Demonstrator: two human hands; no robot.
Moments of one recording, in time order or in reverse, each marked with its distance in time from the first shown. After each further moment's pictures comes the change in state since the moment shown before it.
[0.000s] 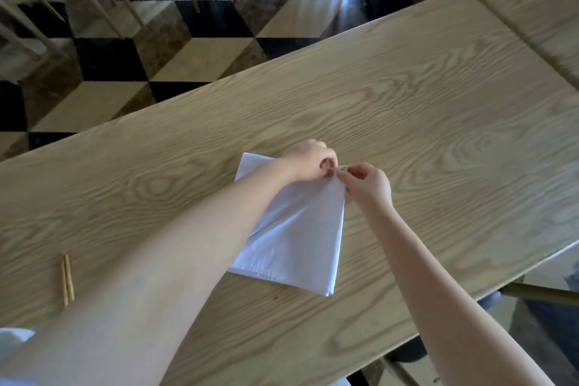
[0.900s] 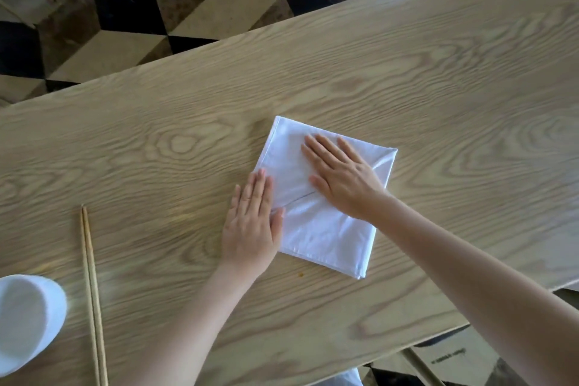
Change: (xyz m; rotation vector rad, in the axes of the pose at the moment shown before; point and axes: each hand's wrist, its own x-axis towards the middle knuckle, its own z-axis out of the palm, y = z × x) left_hand -0.189 -0.049 0.113 0.299 0.549 -0.413; right_hand -0.004 0.016 0.074 -0.938 -0.316 -1.066
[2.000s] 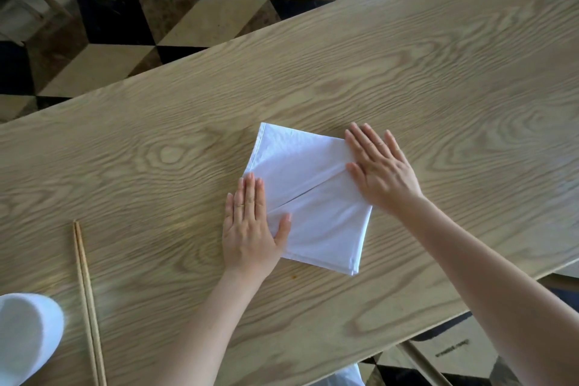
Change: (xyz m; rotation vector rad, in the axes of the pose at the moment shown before) left_hand 0.002 0.020 -0.002 0.055 -0.110 -0.127; right_hand -0.042 0.051 -0.008 -0.107 0.010 0.342
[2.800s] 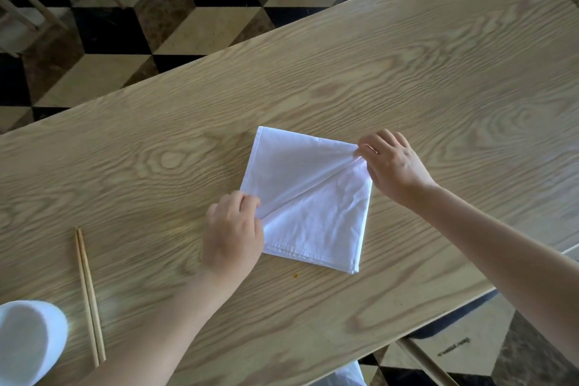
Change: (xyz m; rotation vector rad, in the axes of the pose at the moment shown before) left_hand 0.006 -0.014 -0.059 -0.152 0.168 0.185; right_hand 0.001 0.019 -0.024 0.031 0.295 -0.256
